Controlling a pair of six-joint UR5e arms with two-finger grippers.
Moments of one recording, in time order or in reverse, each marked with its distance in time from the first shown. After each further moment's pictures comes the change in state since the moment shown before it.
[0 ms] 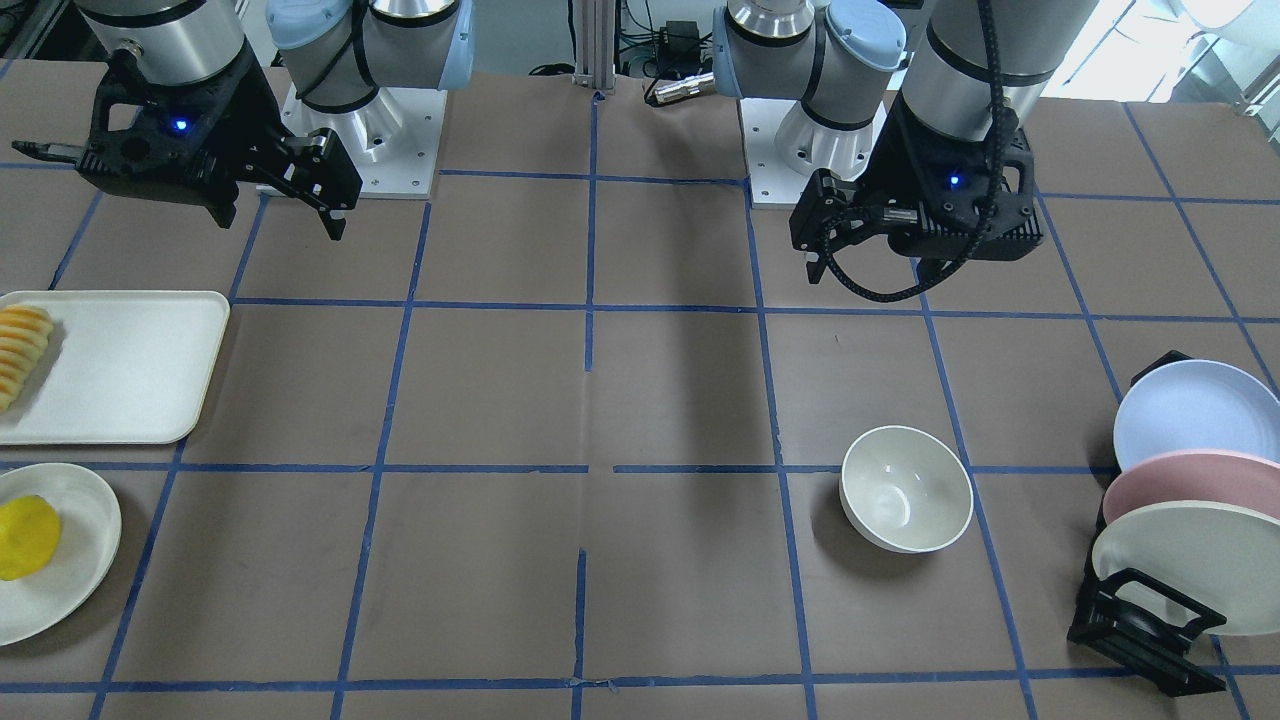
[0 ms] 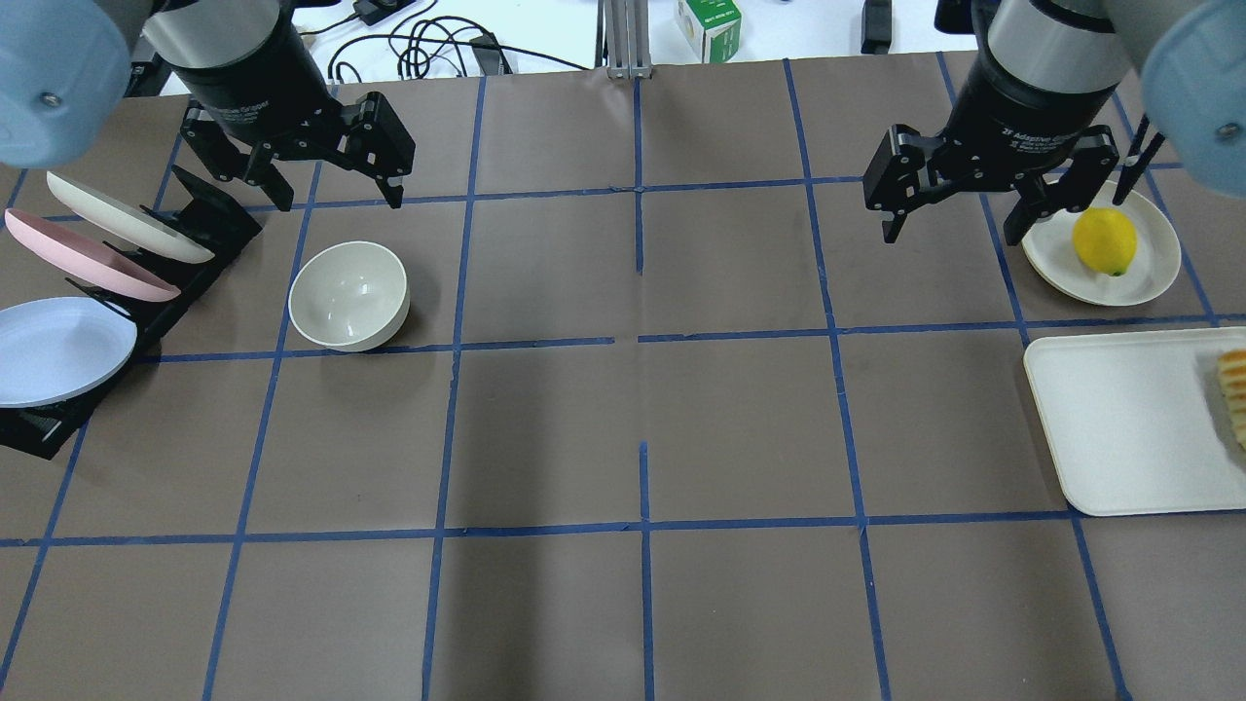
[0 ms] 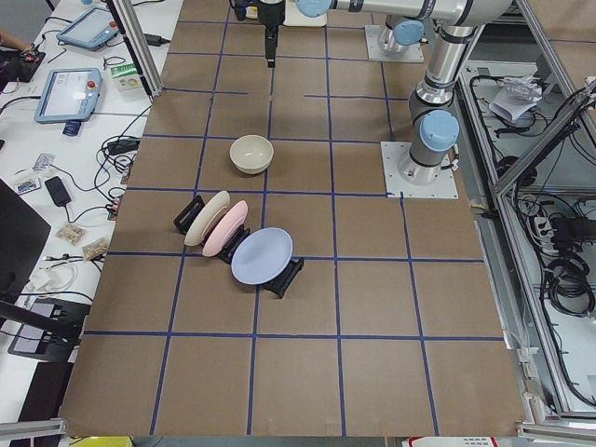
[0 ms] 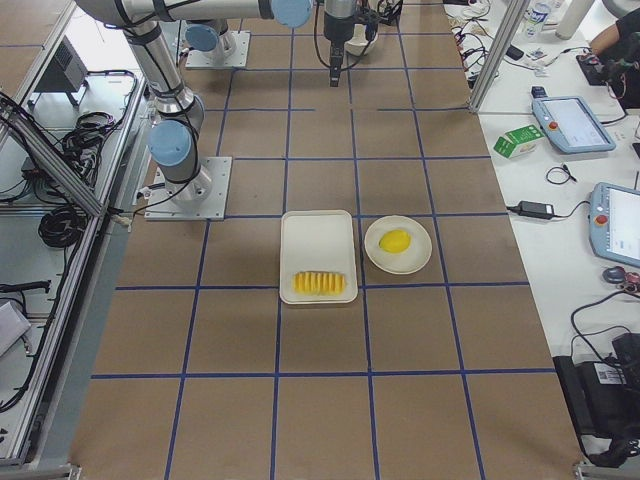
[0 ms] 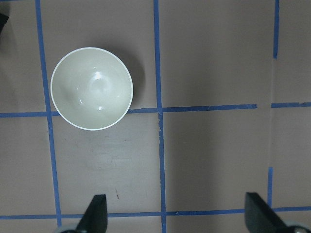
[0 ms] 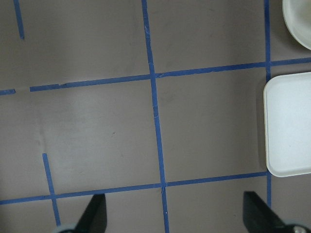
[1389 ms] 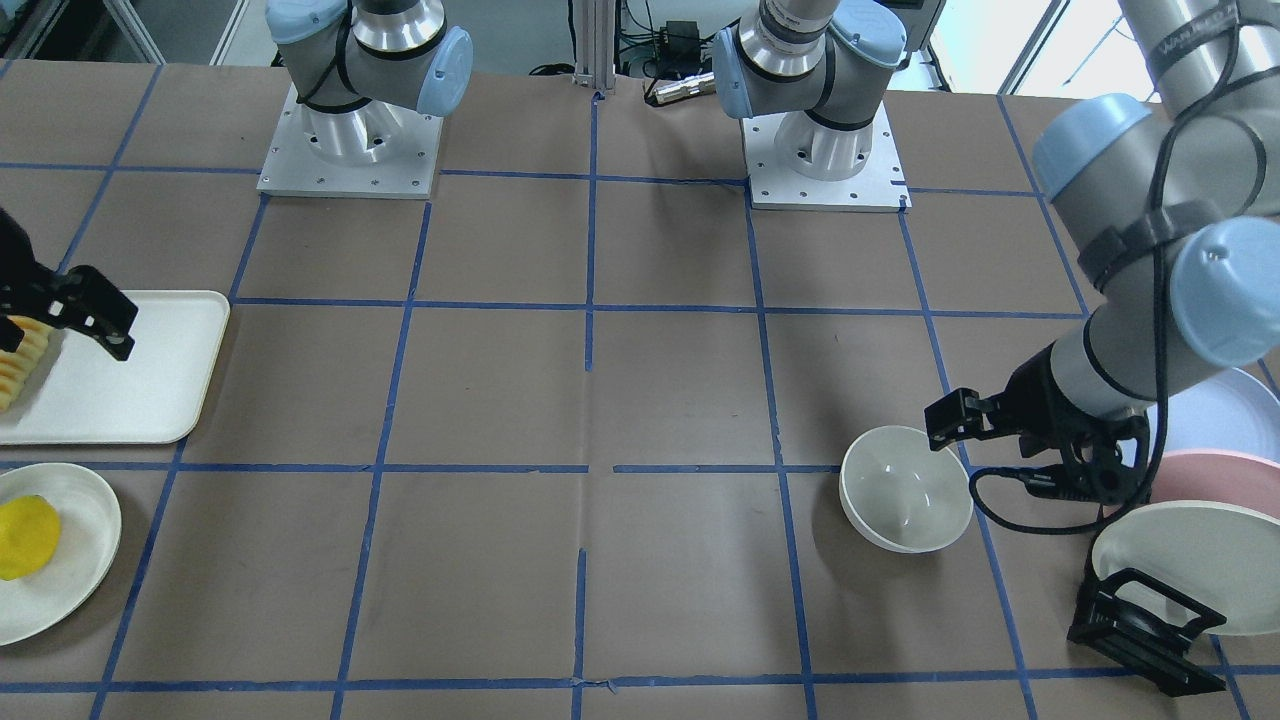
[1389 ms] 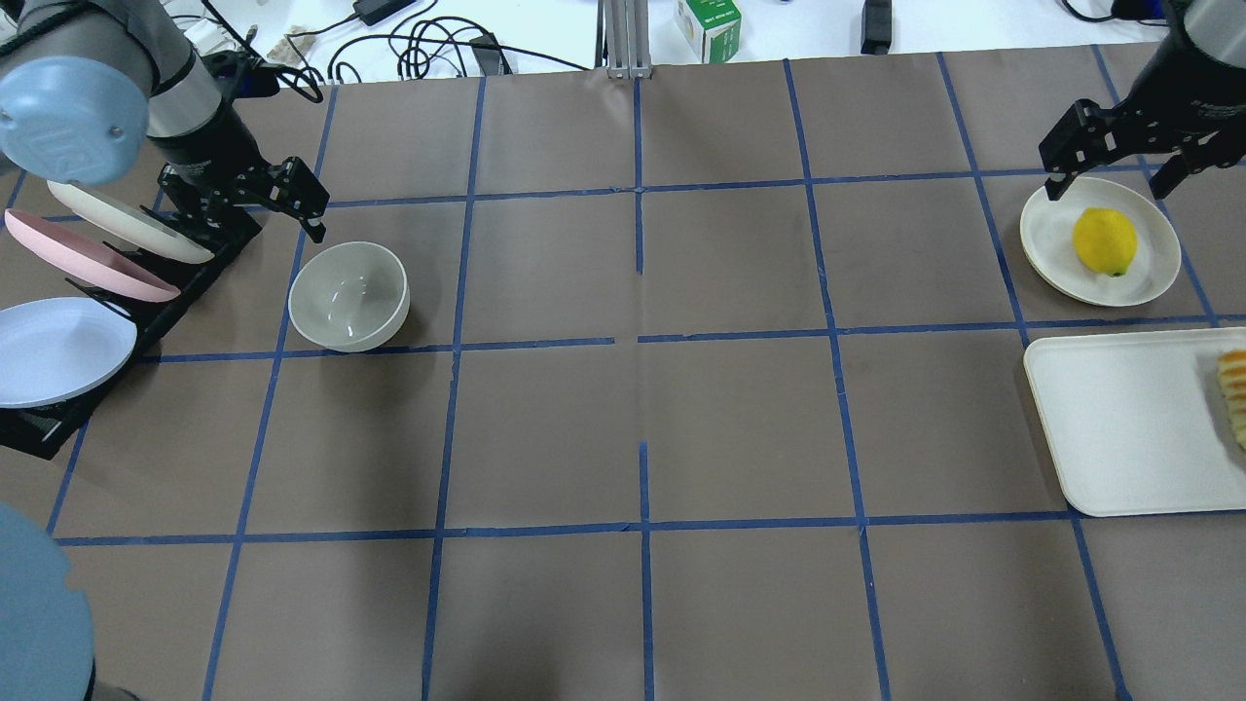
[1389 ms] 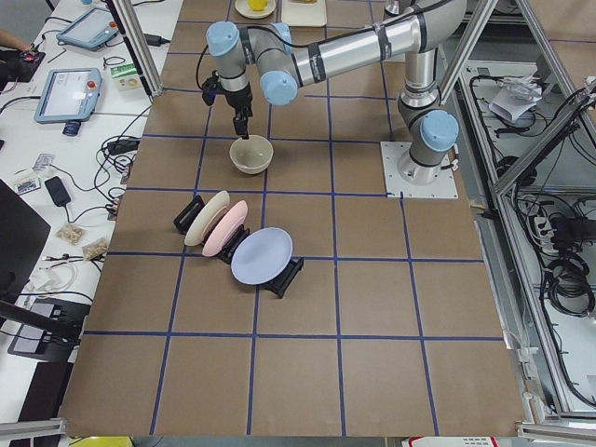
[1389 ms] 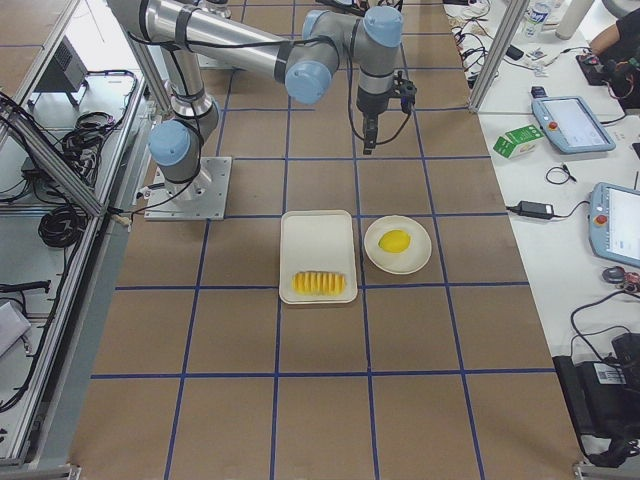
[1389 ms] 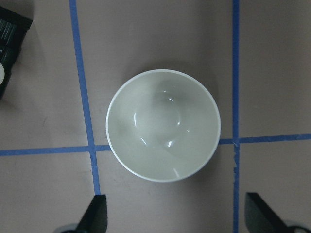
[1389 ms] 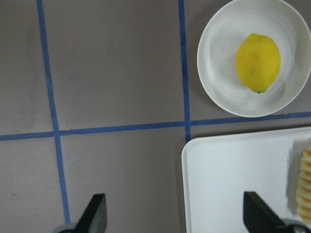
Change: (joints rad) left arm 0.271 -0.289 -0.081 0.258 -0.003 0.327; right arm -0.343 0.182 0.016 -0.252 -0.007 -0.390
